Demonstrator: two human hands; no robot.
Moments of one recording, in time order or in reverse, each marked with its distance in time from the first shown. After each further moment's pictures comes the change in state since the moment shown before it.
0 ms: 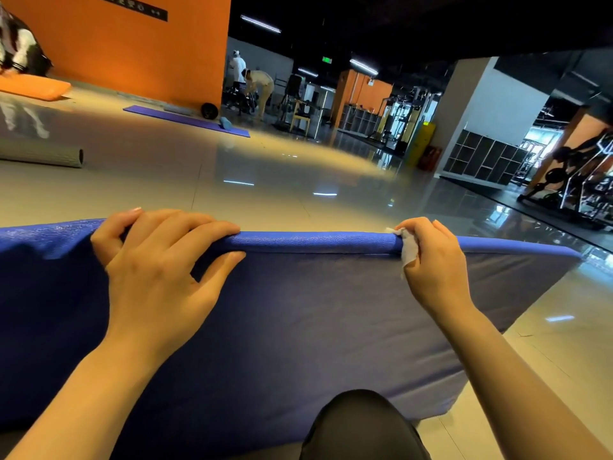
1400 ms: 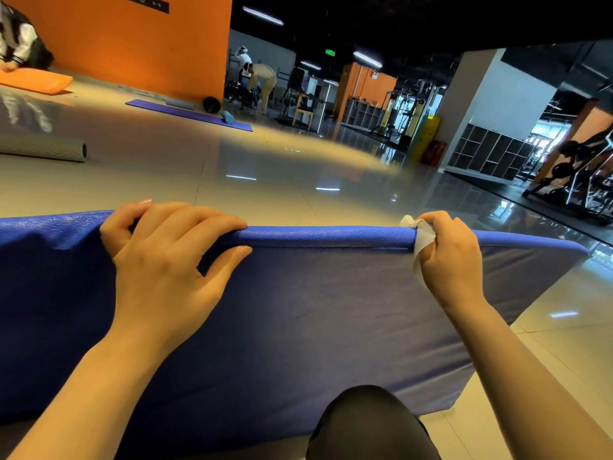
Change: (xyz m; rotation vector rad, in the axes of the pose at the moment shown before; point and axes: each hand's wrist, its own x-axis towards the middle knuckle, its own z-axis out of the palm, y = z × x) left_hand 0.000 -0.002 0.001 -0.006 -0.011 0.018; right_hand 0.001 0.024 0.007 -0.080 0.026 0.084
